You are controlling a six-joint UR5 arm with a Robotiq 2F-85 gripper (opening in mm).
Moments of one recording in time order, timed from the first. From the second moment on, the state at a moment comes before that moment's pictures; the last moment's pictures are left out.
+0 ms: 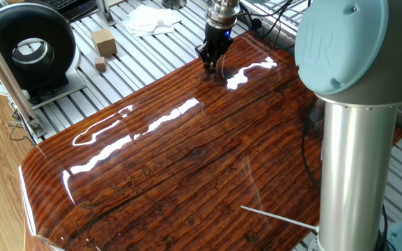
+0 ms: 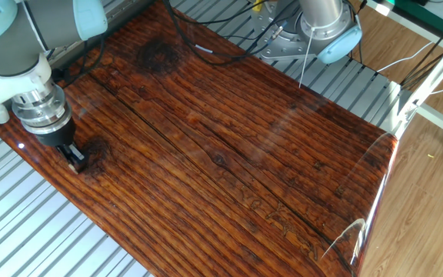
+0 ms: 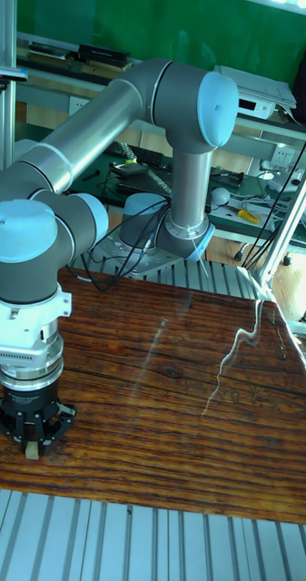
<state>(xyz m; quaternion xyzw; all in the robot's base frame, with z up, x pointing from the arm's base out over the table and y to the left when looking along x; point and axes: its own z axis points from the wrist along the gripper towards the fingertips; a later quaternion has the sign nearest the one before) 0.691 -0.133 0.006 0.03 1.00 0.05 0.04</state>
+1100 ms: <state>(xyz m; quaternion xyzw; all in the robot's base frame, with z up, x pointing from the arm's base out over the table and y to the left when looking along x) 0.693 -0.151 0.015 0.02 1.00 0.04 0.04</state>
